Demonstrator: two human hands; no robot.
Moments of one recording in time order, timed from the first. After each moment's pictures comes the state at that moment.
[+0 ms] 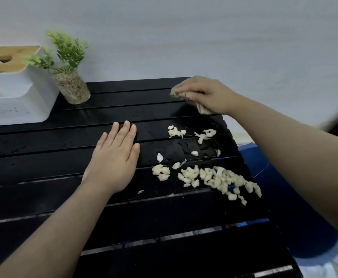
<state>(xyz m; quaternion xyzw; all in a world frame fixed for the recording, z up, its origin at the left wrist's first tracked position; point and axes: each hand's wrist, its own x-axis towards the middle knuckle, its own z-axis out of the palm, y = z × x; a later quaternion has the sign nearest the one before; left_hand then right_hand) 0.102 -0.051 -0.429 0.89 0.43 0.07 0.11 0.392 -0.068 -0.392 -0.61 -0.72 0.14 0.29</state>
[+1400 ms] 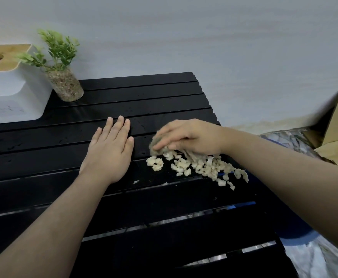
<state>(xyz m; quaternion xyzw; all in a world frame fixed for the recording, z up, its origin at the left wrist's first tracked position) 0.102 -0.047 -0.434 0.90 0.42 0.06 0.10 0.313 -0.143 -0.392 -0.53 -0.79 0.26 0.19</state>
